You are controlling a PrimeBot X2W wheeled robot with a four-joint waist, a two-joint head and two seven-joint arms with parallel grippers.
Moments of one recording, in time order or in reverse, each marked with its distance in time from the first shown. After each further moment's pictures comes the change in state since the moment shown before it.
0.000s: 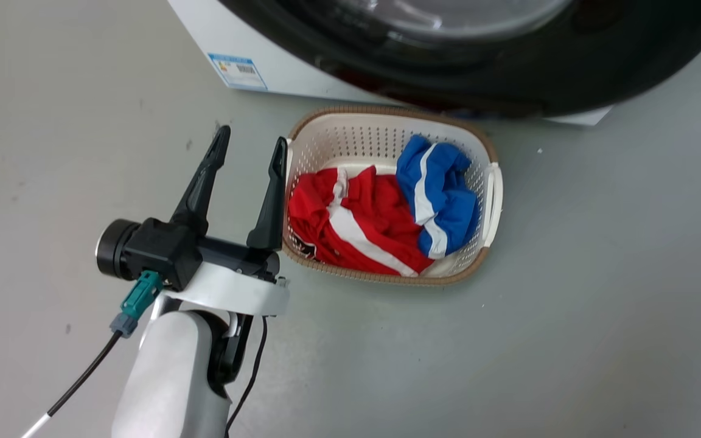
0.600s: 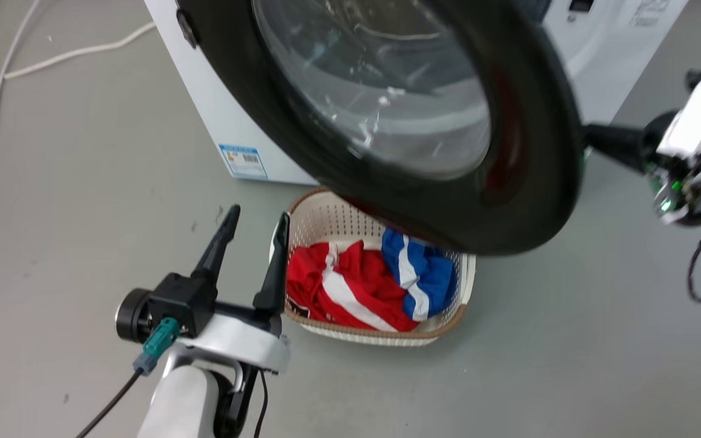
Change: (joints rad) left arm 0.126 0.000 -0.007 0.084 -0.015 -0.001 0.000; right arm 0.396 0.111 0.015 -0.225 -0.031 0.000 0.166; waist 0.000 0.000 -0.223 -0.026
